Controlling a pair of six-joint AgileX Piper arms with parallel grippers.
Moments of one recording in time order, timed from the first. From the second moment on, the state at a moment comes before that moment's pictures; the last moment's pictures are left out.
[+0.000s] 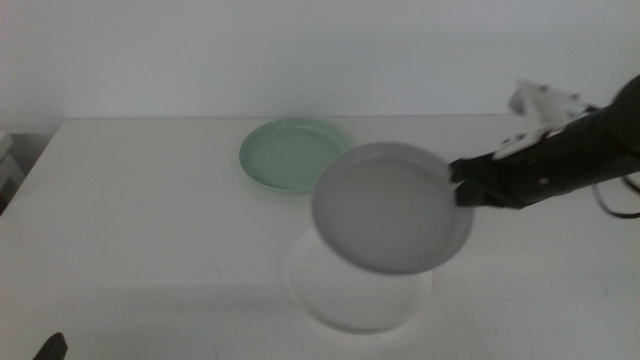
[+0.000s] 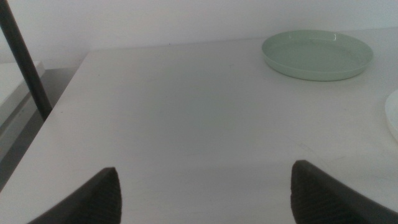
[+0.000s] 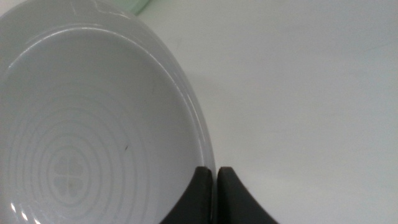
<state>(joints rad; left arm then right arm) -0.05 -0.01 0.03 -0.03 0.27 0.04 0.23 1.59 -1.05 0.58 0.58 -0.25</state>
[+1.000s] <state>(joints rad) -0.05 -0.01 0.03 -0.03 0.27 0.04 0.34 1.79 -1.05 0.58 0.51 -0.24</state>
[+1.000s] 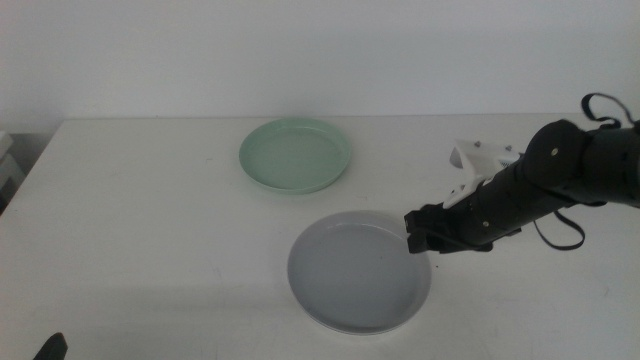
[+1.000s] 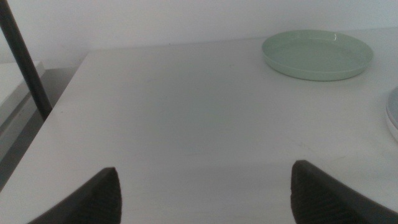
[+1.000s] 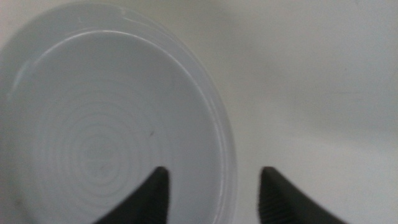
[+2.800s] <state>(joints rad) -0.05 0.02 0.00 -0.02 0.26 0.04 0.28 0.54 -0.80 0.44 0.82 -0.38</state>
